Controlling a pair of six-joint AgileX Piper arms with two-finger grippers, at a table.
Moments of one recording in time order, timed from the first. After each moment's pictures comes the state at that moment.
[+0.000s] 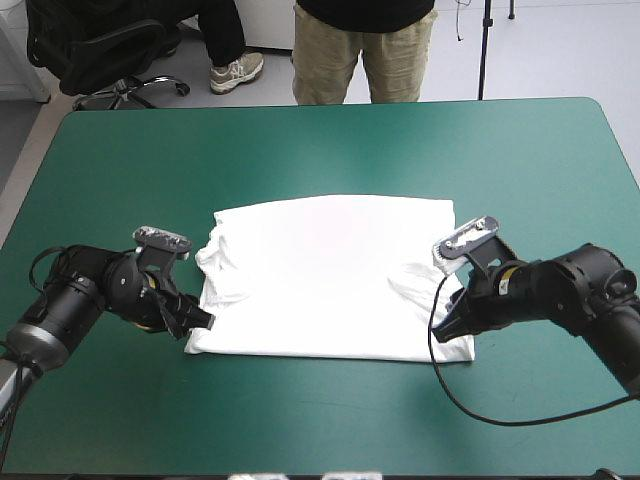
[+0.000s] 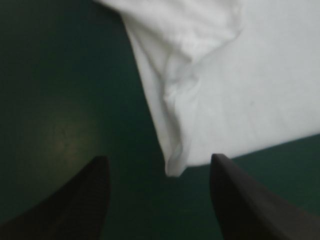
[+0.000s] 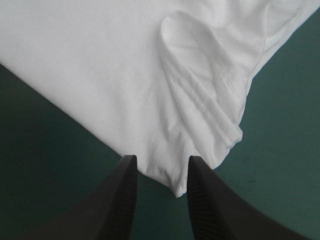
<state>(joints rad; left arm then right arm) -0.27 1.22 -0.90 -0.02 1.01 0.09 0.44 1.11 -1.02 0.08 1.04 -0.18</state>
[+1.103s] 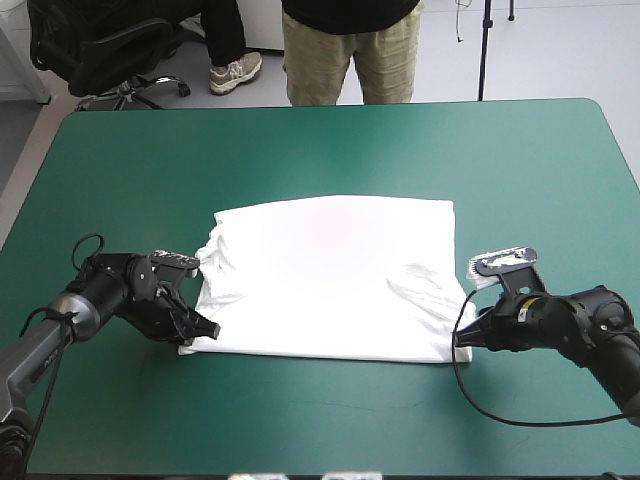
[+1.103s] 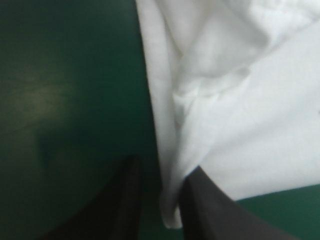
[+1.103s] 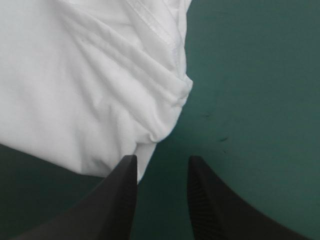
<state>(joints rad) -0.18 1.44 -0.78 -0.14 0.87 0.22 0.31 1.05 -0.74 0.02 0.83 -0.01</state>
